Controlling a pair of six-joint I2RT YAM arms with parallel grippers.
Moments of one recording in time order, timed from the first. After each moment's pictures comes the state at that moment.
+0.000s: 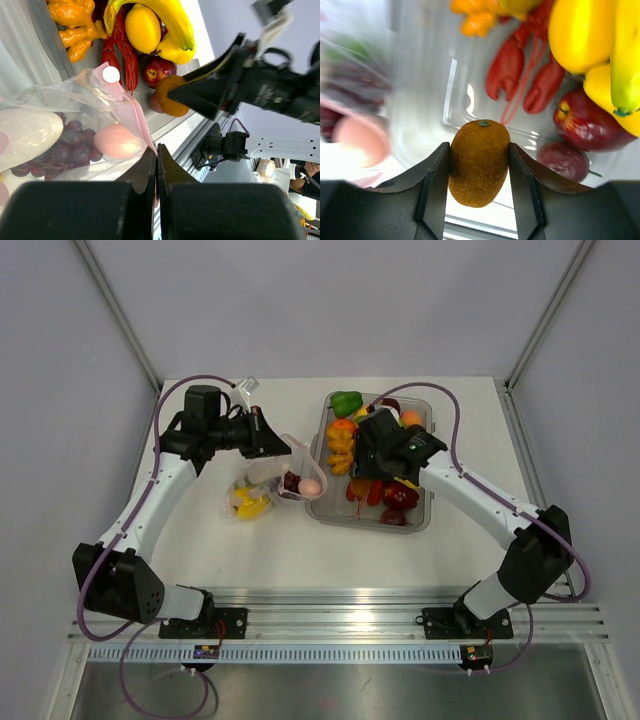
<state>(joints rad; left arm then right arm) -0.22 1.37 1.27 -0.52 0.78 -0.47 0.67 1.54 1.33 -0.71 0.17 0.61</state>
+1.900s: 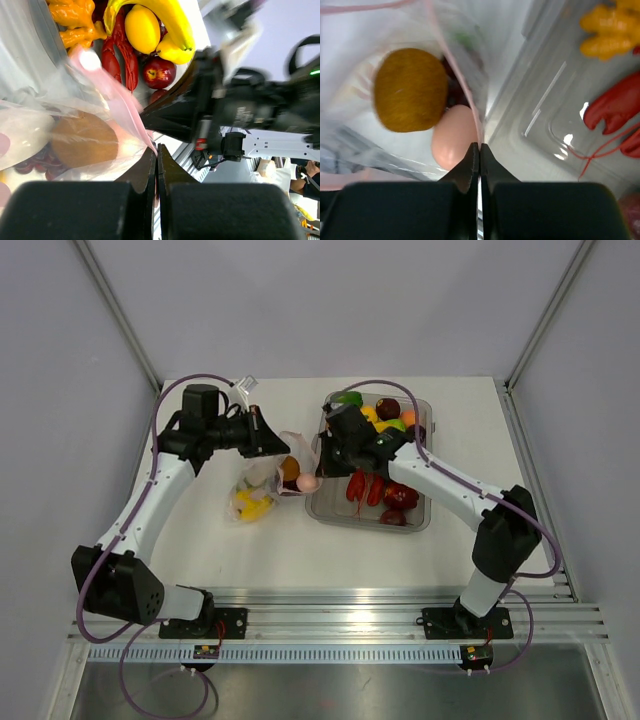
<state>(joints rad) -0.22 1.36 1.27 -0.53 0.78 -0.47 0.76 1.71 1.47 -0.58 -0.05 0.61</state>
